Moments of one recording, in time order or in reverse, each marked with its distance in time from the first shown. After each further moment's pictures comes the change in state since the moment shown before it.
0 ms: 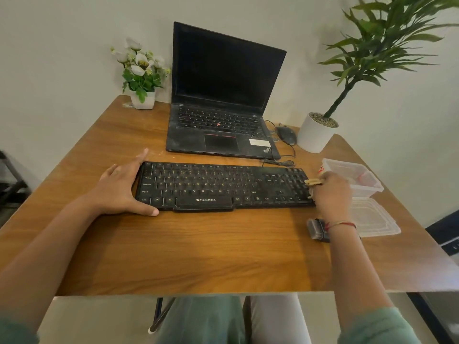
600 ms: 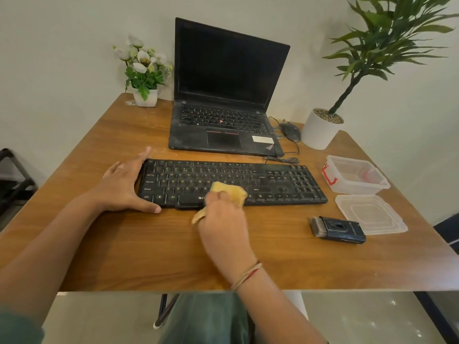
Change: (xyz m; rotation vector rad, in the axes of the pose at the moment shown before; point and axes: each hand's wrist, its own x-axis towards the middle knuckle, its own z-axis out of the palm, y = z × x) left_hand -0.001 0.002 -0.002 -0.004 -0.017 -0.011; right_hand -0.158 -0.131 0.033 0.026 -0.359 -0.590
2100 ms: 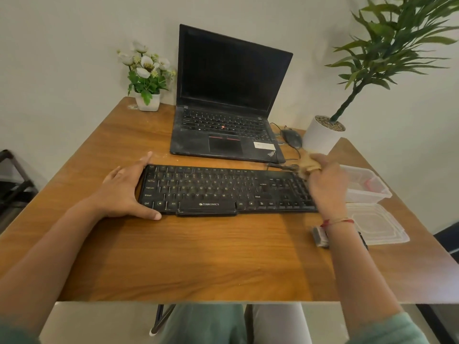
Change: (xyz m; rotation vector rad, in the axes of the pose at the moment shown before) left_hand 0.001 -0.002 0.002 -0.008 0.011 0.008; right_hand 0.057 0.153 -0.087 0.174 0.418 0.441
